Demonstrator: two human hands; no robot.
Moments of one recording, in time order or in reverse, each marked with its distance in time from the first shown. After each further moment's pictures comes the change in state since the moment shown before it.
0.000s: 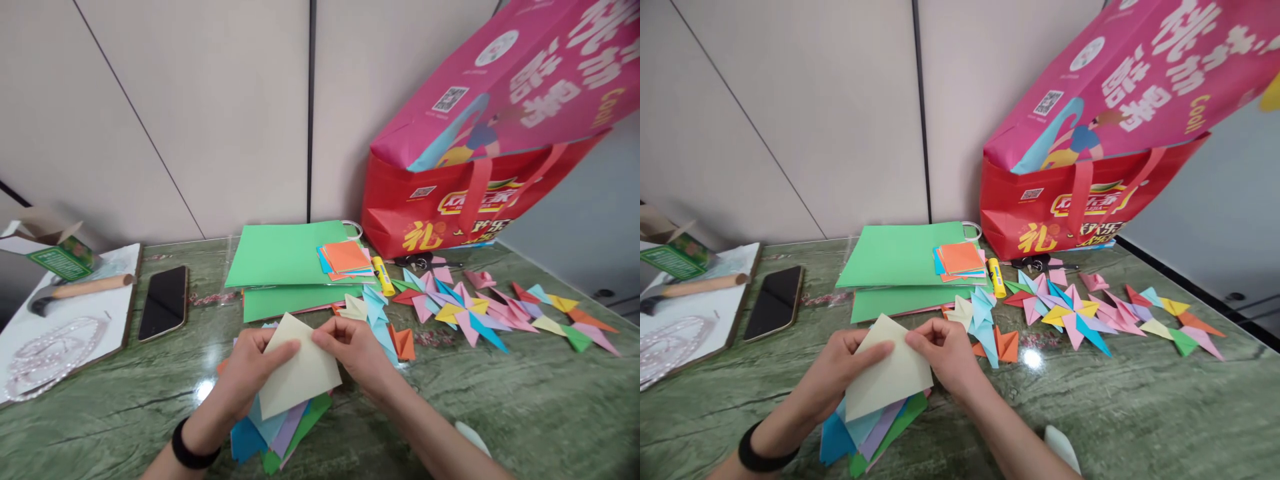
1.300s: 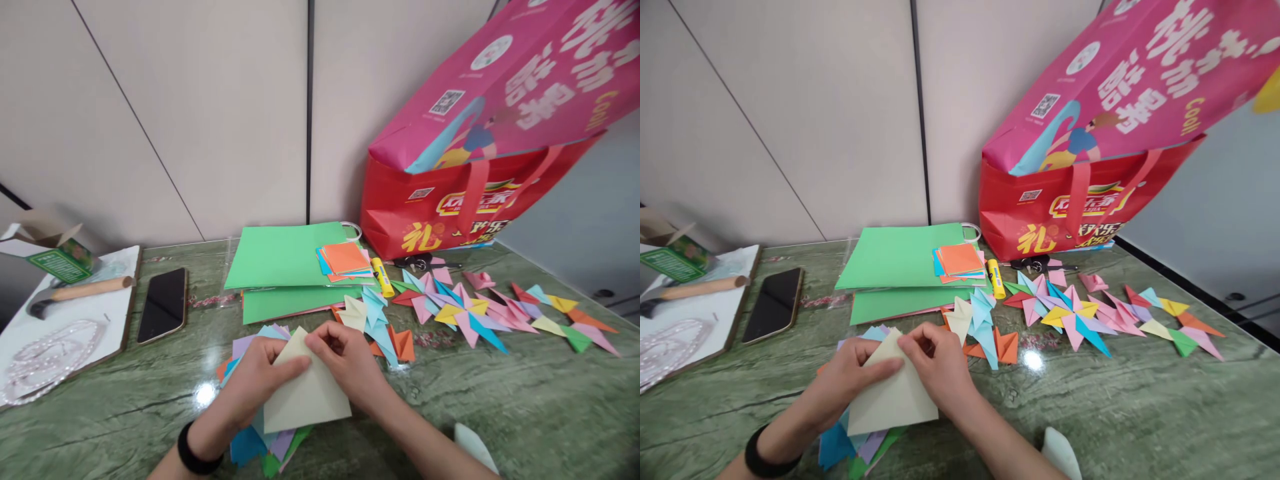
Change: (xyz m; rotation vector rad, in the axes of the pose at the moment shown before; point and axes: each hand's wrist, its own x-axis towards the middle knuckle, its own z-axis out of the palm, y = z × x) left_hand -0.001 -0.004 0.006 0.060 -0.163 -0.018; right_hand -0.003 0.003 0.009 -0.287 0.023 -0.183
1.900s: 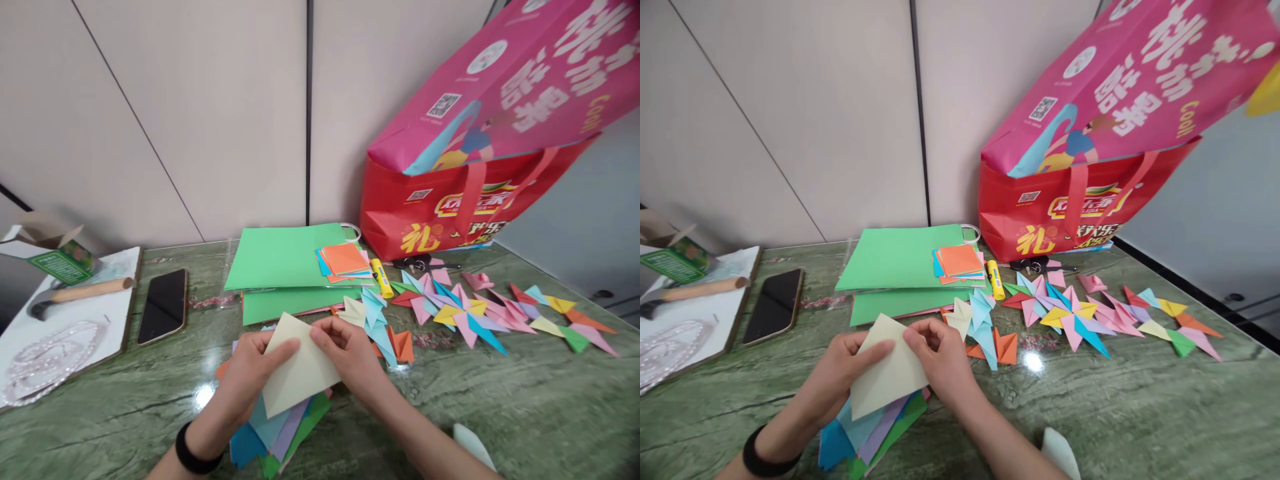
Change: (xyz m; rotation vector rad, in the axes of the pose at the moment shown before) left_hand 0.003 -0.002 -0.005 -0.189 0.161 0.035; right_hand 0.003 0.002 -0.002 0.172 0.021 0.062
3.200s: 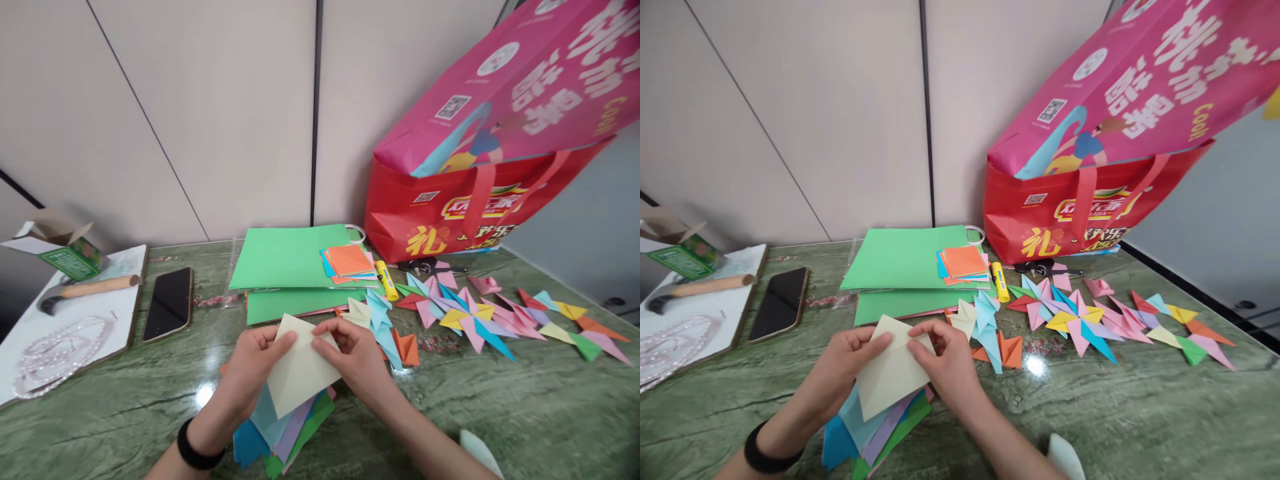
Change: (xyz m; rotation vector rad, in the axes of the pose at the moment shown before) left_hand 0.000 0.002 -0.003 -0.159 -0.017 0.005; right_hand 0.000 0.006 0.002 0.031 0.023 -0.064
